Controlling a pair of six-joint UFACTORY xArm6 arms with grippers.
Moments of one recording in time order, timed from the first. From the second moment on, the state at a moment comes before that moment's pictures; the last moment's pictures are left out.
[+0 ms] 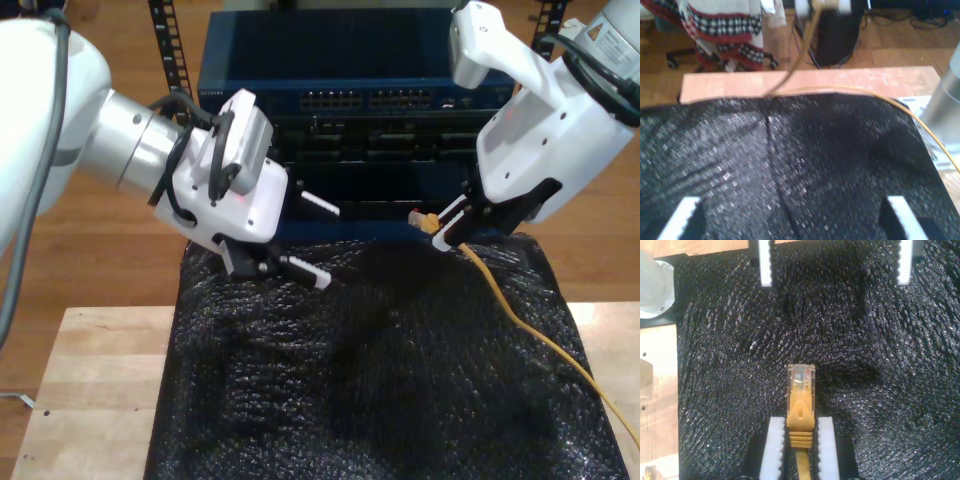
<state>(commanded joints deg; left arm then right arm) 0.5 -14.6 -54.3 -58.8 87.7 -250.8 6.4 -24.2 -62.6 33.2 87.1 -75.1</state>
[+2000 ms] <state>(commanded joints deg) -4.3 -15.0 -55.4 -64.6 90.8 -253.3 7.3 -22.5 -60.6 33.5 81.4 -76.9</state>
